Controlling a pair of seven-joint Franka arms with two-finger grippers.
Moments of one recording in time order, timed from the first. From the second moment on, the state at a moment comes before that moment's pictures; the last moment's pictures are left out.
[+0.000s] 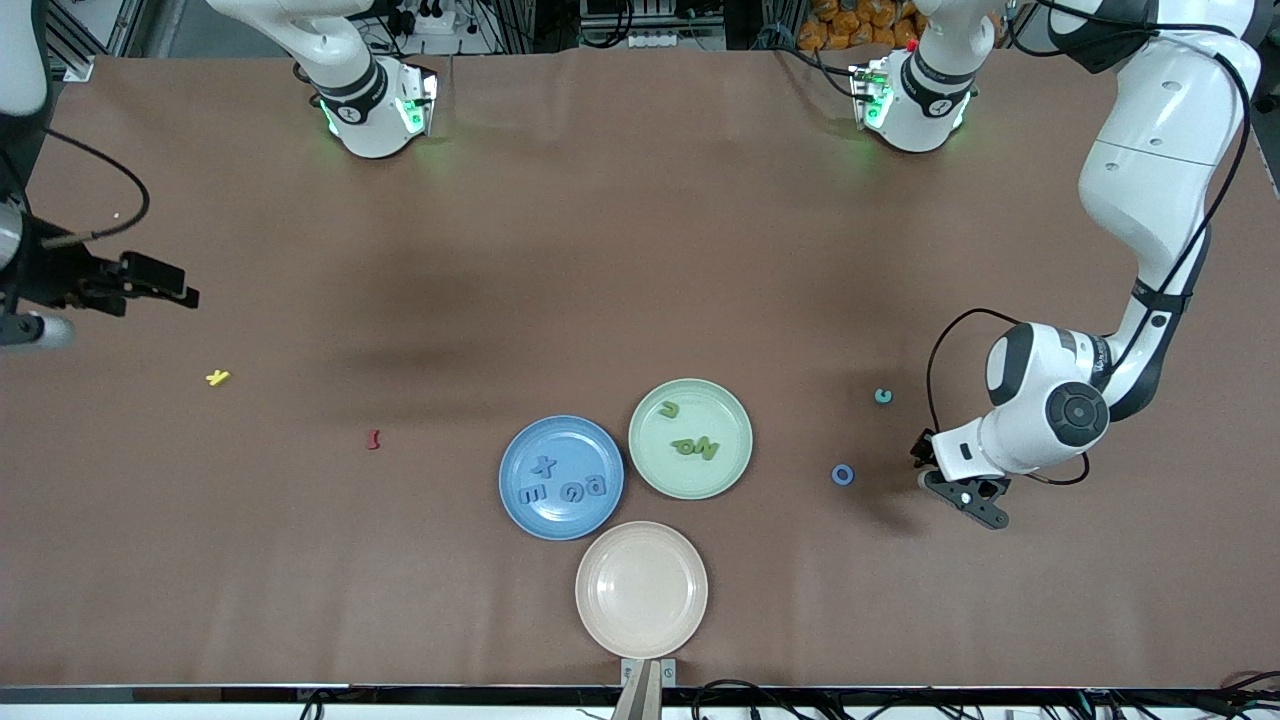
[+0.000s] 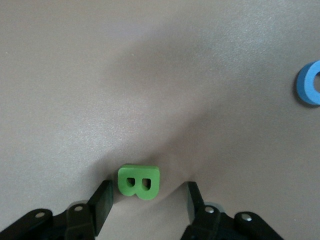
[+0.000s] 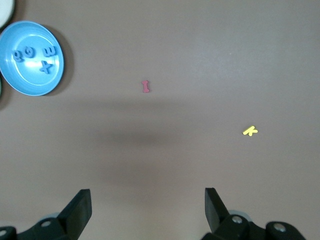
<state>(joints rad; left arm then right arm) 0.21 0.79 -0.34 -1.64 0.30 2.42 0.33 0.00 0.05 -0.09 -1.63 0.12 1.60 -0.13</state>
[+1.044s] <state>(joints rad) 0.20 0.79 -0.34 -1.63 0.30 2.41 0.33 -0.02 -0.05 0.04 -1.58 0.01 1.59 0.02</state>
